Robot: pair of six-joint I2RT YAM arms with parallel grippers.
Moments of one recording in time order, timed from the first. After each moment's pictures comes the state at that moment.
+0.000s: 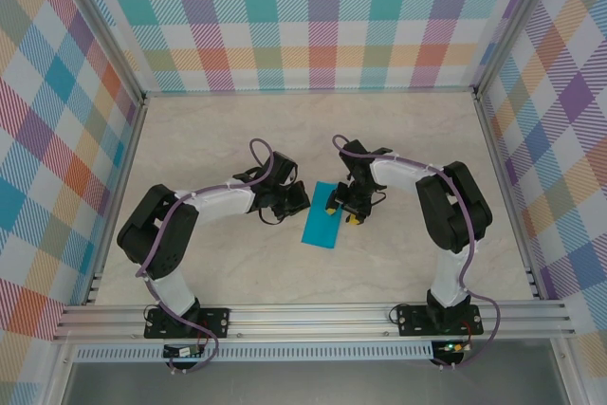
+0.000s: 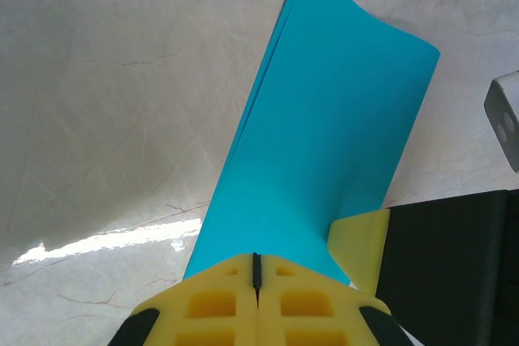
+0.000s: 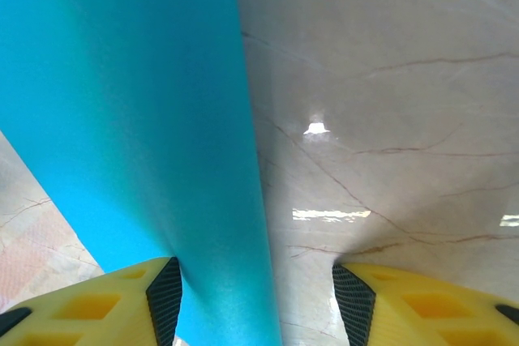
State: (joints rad) left arm -0.64 1.73 0.99 -0.24 0.31 -0.97; right arm 0.52 1.91 1.20 -0.77 -0.37 0.83
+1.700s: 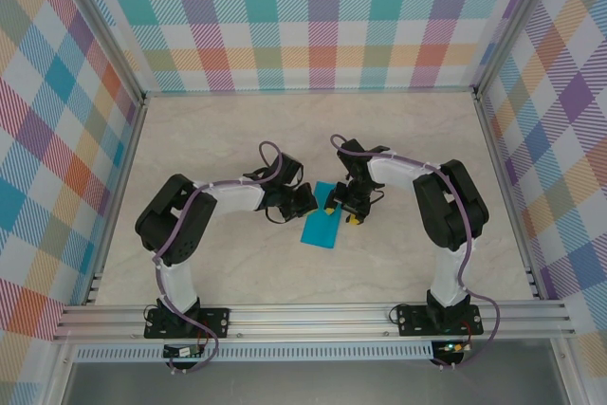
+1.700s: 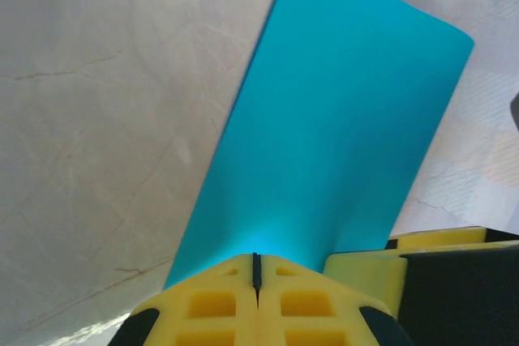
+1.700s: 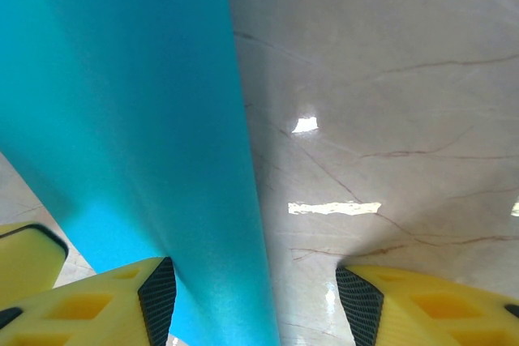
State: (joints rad) left arm -0.64 1.86 1.03 -0.16 0.40 -0.99; right arm 0.52 1.93 1.24 -0.81 -0.36 0.83
